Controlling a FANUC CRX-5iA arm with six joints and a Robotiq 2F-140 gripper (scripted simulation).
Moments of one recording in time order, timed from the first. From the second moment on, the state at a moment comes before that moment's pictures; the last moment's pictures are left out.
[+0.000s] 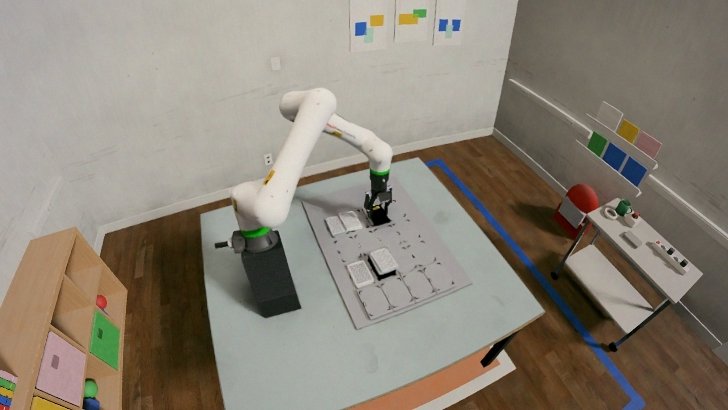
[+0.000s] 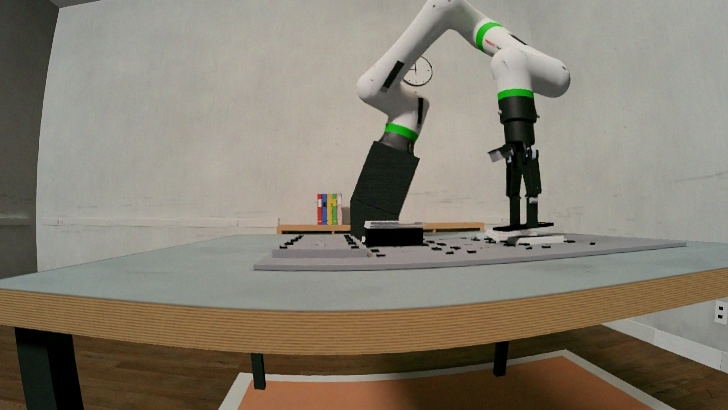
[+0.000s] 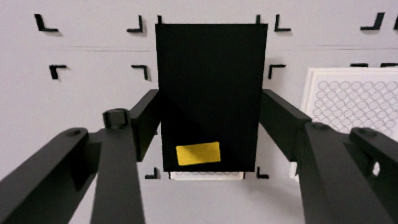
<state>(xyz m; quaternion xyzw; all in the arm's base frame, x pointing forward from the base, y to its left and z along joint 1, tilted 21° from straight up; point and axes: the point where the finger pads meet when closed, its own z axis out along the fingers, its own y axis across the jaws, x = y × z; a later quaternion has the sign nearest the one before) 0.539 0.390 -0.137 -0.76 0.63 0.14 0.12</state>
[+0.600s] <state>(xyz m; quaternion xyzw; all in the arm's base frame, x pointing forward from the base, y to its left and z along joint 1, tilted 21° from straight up) 0.540 0.383 -0.117 -0.76 0.63 0.14 0.12</state>
